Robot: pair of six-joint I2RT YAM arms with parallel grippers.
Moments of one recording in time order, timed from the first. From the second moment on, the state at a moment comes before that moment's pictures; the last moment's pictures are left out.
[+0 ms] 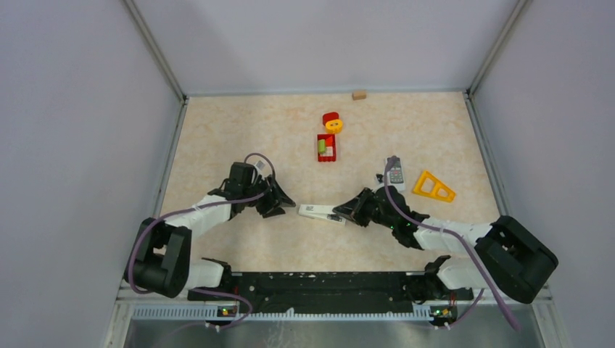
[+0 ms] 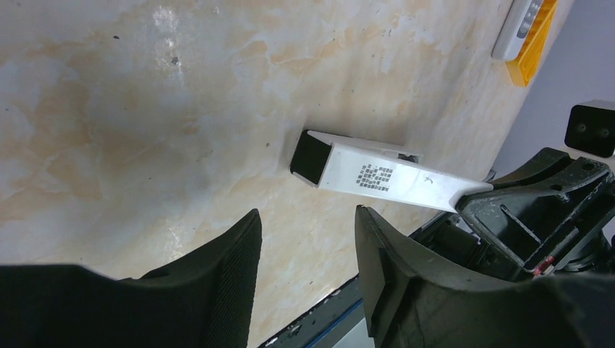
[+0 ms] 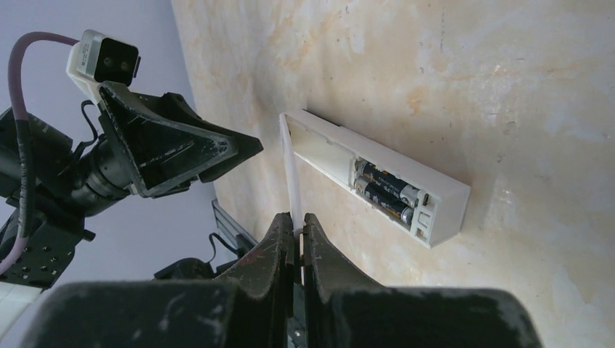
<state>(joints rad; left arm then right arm) -0.29 1.31 0.55 -0.12 0.51 -0.82 0.75 1.24 0.32 0.45 -0.12 1.29</state>
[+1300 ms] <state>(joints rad) -0.38 1.47 0.56 0.04 0.50 -0.85 0.88 1.24 0.36 0.25 0.08 1.42</state>
